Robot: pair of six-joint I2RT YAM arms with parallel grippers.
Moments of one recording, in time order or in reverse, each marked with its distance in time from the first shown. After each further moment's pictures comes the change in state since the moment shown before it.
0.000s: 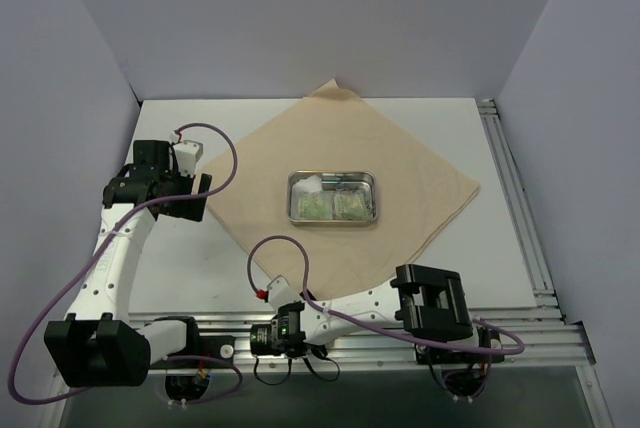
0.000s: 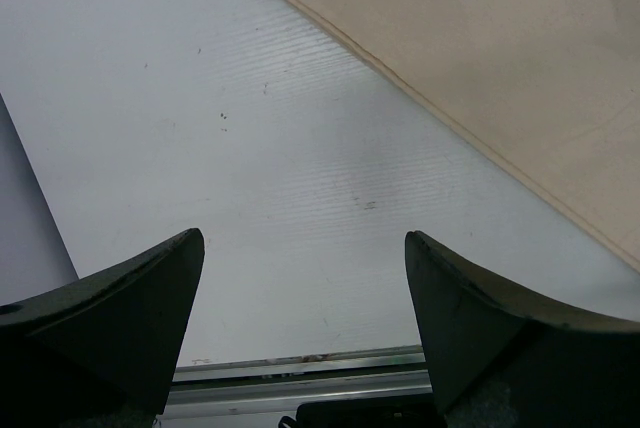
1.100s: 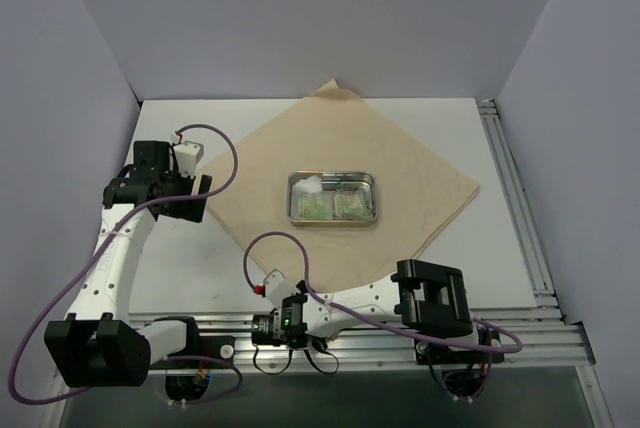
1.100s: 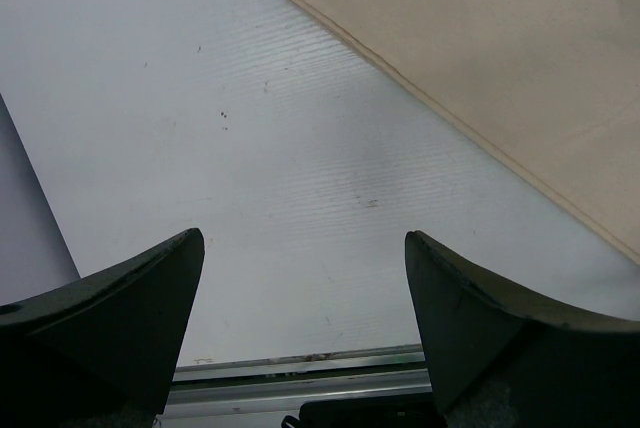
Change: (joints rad) left arm 0.001 0.000 -0.006 0.001 0.000 0.011; right arm -0.034 -0.014 -0.034 0.092 0.045 -0.146
